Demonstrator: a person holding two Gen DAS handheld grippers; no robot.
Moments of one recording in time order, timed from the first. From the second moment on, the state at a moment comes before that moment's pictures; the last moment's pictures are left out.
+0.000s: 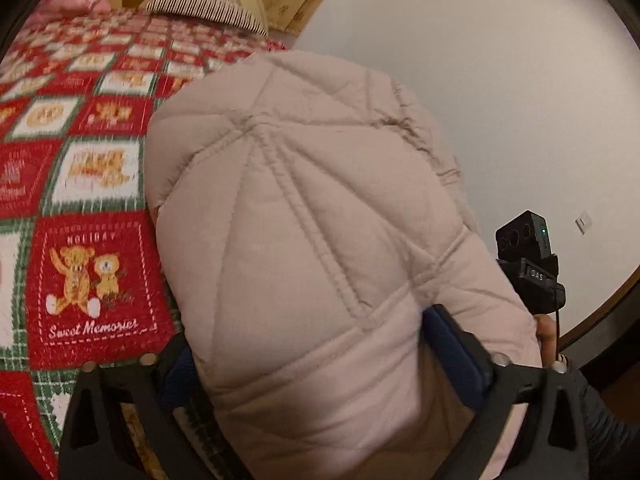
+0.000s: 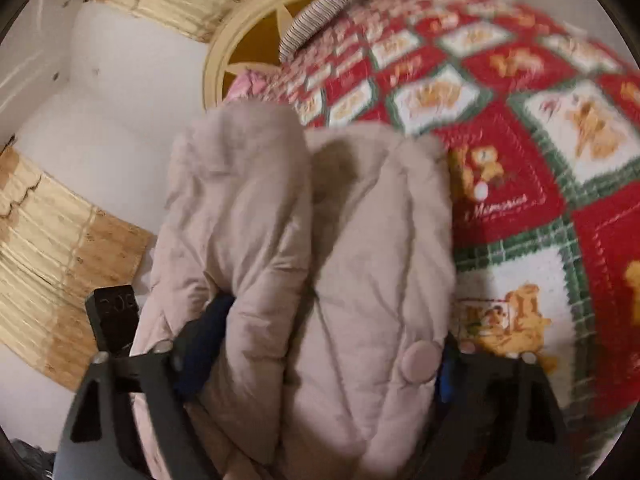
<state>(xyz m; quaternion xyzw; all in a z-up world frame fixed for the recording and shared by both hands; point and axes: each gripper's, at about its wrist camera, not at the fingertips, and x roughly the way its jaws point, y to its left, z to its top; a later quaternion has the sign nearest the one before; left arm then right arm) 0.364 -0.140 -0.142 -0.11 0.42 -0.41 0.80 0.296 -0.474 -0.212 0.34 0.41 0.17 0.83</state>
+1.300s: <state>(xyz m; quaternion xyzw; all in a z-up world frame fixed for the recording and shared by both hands) 0.282 0.222 -0.099 -0.07 0.36 -0.09 0.93 0.383 -0.073 -0.168 0.29 0.43 0.41 0.75</state>
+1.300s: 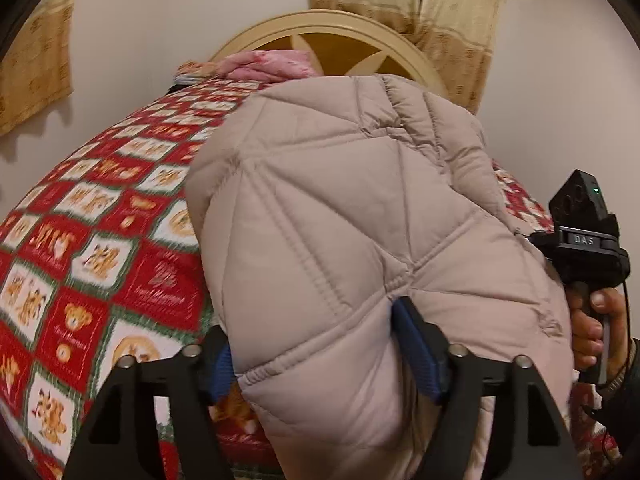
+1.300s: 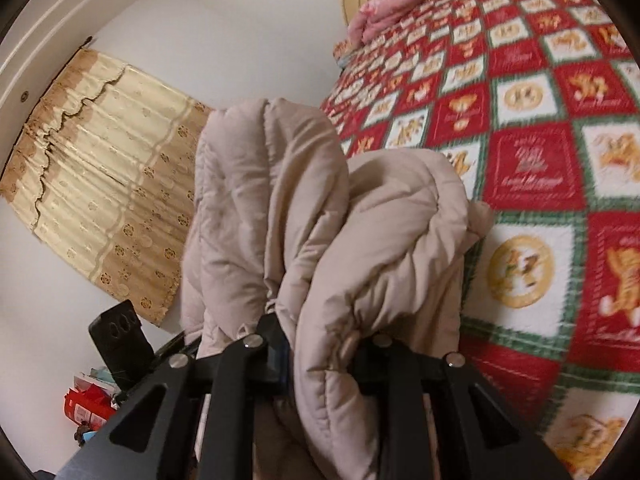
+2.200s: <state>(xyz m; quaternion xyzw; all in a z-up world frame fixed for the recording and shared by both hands) 0.285 0.217 -0.111 0.04 0.32 0.02 0.95 0.374 -0.059 -0.170 0.21 0.45 0.32 0.81</state>
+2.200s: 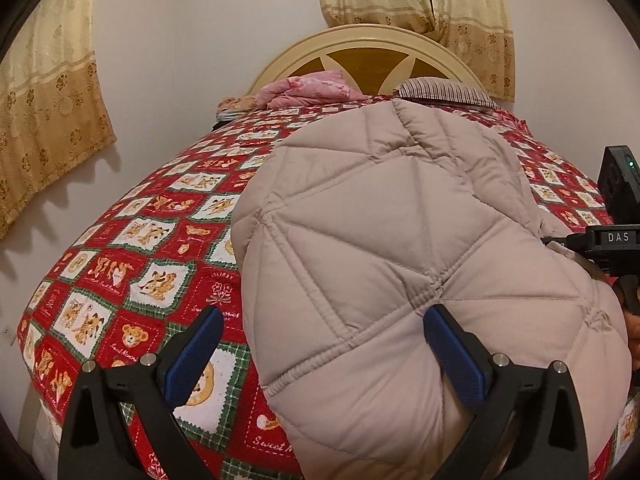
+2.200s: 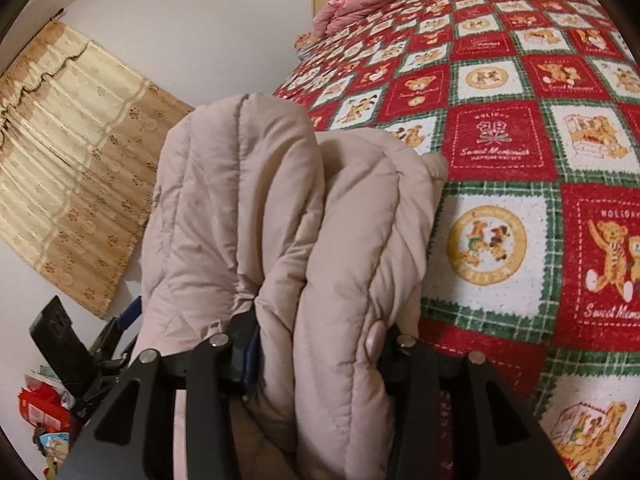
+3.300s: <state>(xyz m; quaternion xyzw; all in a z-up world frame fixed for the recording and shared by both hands) 0.219 0.182 -0.064 0.09 0.28 0.08 0.95 0.300 -0.058 -0.091 0.08 0.37 0.19 0.90</state>
